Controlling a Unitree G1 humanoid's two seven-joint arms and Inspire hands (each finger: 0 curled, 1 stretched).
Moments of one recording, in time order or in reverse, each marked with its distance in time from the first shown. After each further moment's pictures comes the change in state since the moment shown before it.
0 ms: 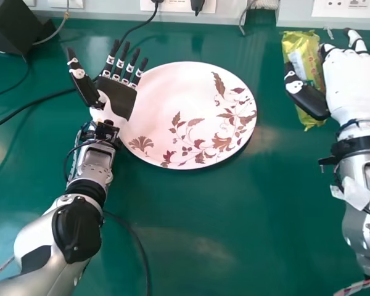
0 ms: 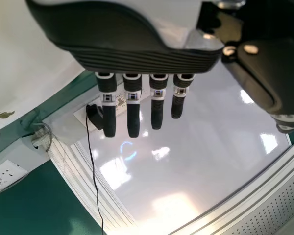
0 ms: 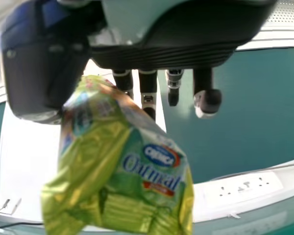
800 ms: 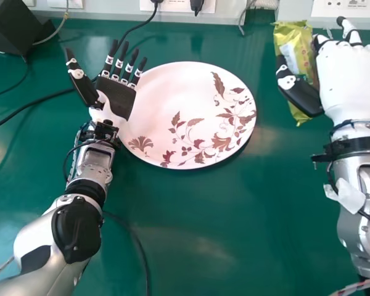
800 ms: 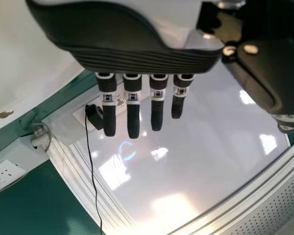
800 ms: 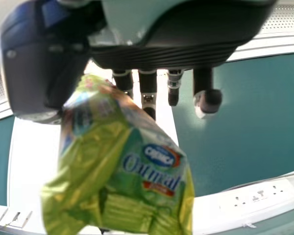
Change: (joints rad) left arm 0.001 0.003 0.002 0.000 -0.005 0.000 -0.002; right arm -0.004 0.034 0.007 -0.026 -0.015 -0.033 -0.039
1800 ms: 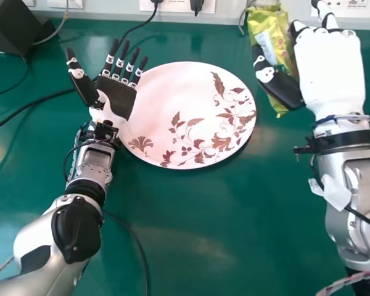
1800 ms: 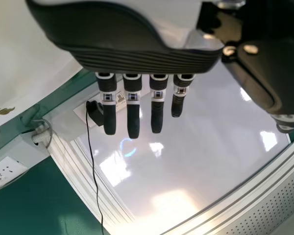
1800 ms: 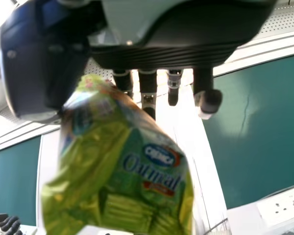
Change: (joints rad) left arm 0.001 0.000 0.000 -0.001 0.001 -0.001 -0.016; right arm -0.067 0.044 0.033 0.034 0.012 -0.099 -0.050
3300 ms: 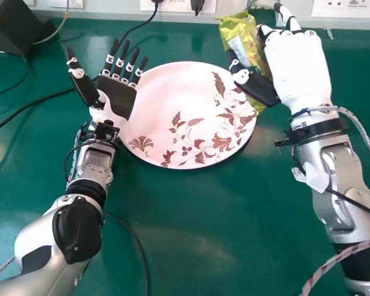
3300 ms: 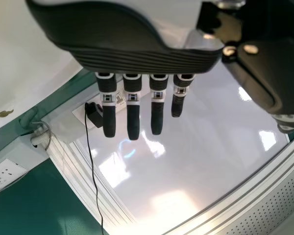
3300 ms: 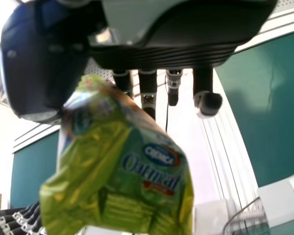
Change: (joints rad) left arm 0.000 -0.007 -0.003 -0.004 0.004 -0.012 0.008; right arm -0.116 -0.014 0.055 0.243 0.085 -0.163 -0.093
